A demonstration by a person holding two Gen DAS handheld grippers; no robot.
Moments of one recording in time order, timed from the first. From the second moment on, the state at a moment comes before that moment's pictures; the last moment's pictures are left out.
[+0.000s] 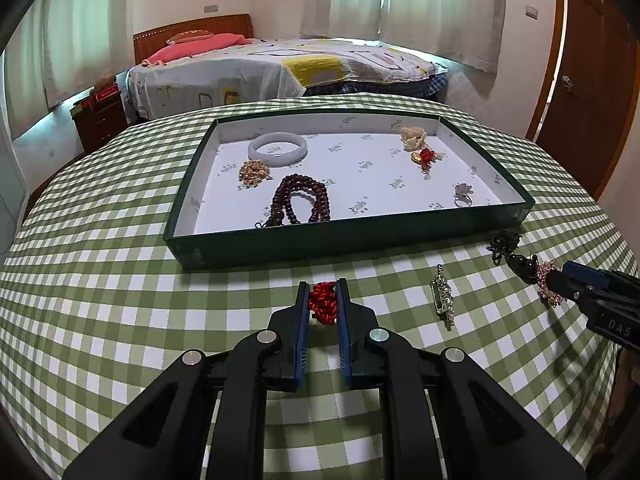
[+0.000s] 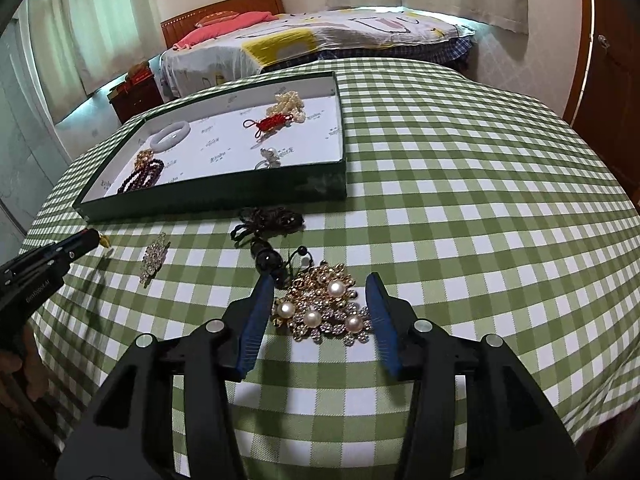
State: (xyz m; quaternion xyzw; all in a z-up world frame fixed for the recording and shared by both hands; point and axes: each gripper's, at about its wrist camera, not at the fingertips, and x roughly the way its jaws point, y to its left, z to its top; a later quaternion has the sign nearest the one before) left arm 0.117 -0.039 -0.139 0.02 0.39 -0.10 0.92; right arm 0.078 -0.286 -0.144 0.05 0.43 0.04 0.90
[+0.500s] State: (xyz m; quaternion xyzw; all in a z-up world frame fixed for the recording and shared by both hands) left arm 0.115 -0.037 -0.138 0.01 0.39 -0.10 0.92; right arm 0.074 -0.276 -0.152 0.01 0.43 0.03 0.90
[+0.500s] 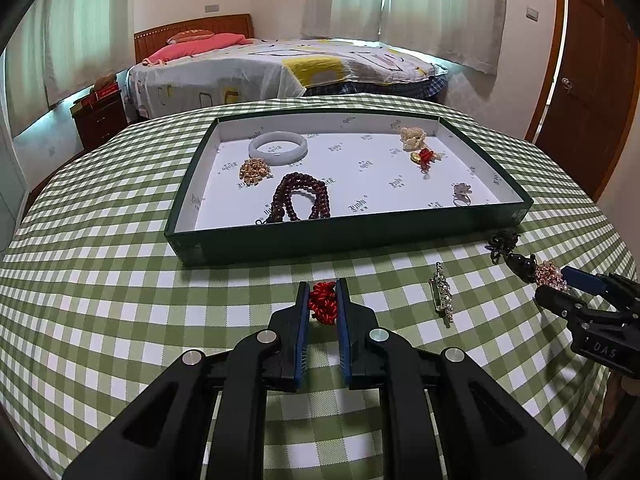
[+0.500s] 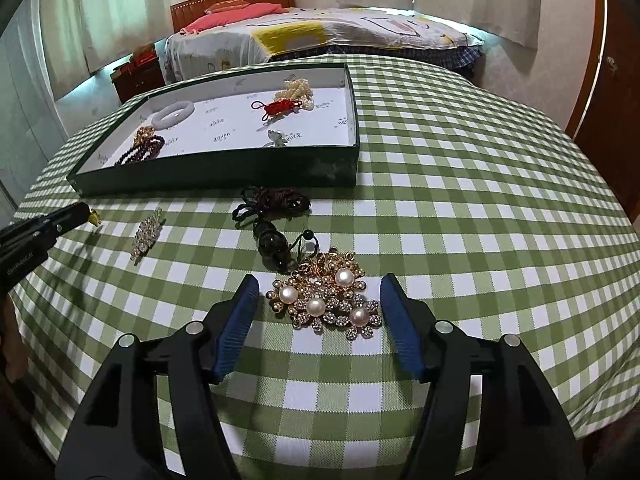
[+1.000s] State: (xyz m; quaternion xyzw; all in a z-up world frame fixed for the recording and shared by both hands) left arm 0.115 -0.037 -0.140 0.01 0.39 -0.10 0.92; right arm 0.067 -0.282 -0.149 0.02 0.42 0.04 0.91
